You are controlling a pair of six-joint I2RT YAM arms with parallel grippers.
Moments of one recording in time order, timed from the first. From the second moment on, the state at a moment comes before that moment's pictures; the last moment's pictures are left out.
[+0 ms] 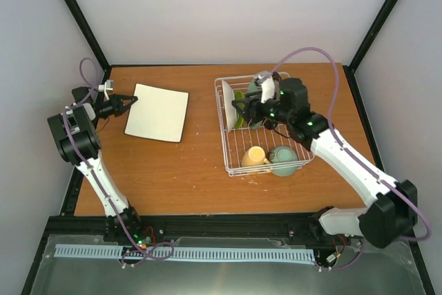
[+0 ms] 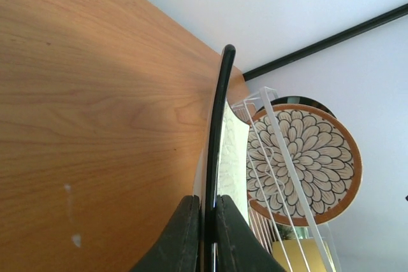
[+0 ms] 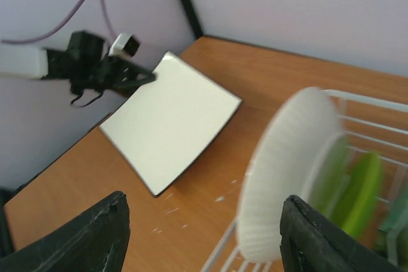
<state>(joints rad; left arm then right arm) 0.47 2.18 1.44 -0.25 1.39 -0.09 0.50 1.24 1.08 -0.18 -0.36 0.21</state>
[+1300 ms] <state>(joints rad) 0.42 1.53 1.26 -0.04 1.50 -0.38 0.73 1.90 1.43 0.22 -0.77 0.41</state>
